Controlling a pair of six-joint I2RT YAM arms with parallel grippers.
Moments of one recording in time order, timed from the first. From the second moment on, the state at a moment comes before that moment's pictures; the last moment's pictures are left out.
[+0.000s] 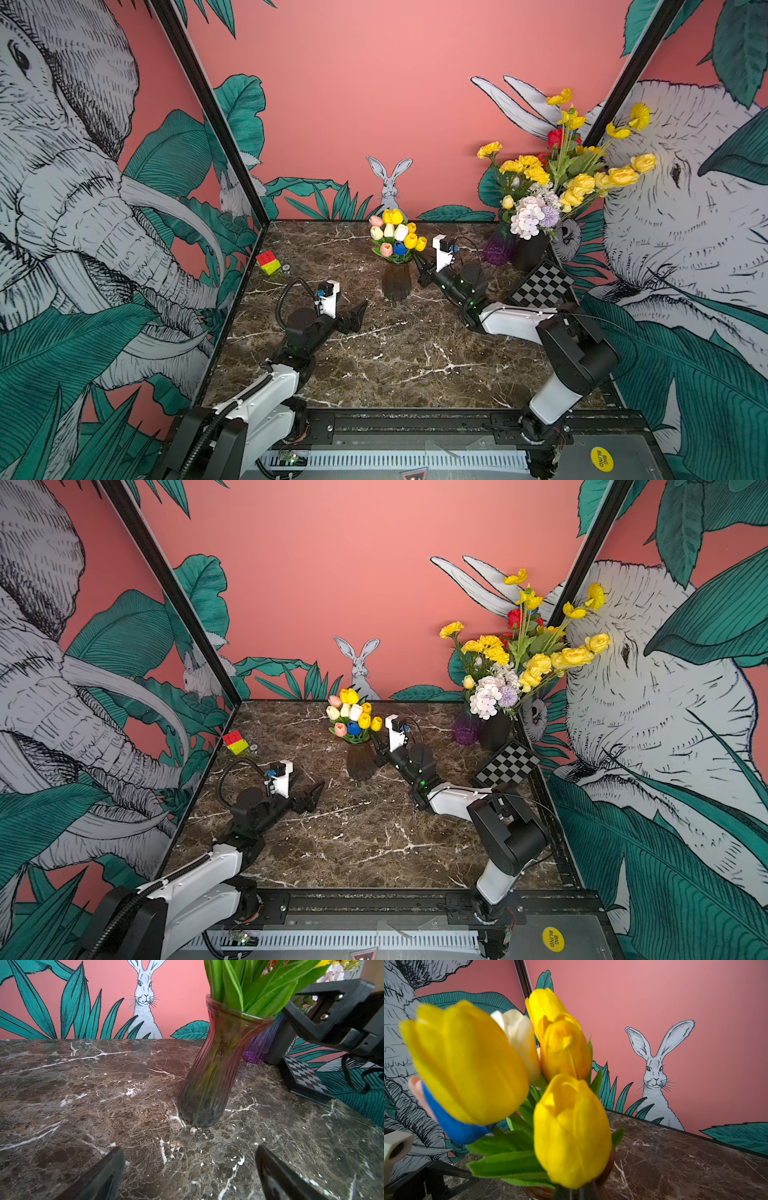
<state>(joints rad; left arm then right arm) -0.33 0.98 0.19 0.61 0.29 -0.18 0.61 1.66 0.80 0.98 -0.20 0.23</state>
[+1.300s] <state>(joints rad) -0.34 0.97 0.21 0.55 0.25 -0.18 0.61 1.07 0.99 0.32 0.03 0.23</state>
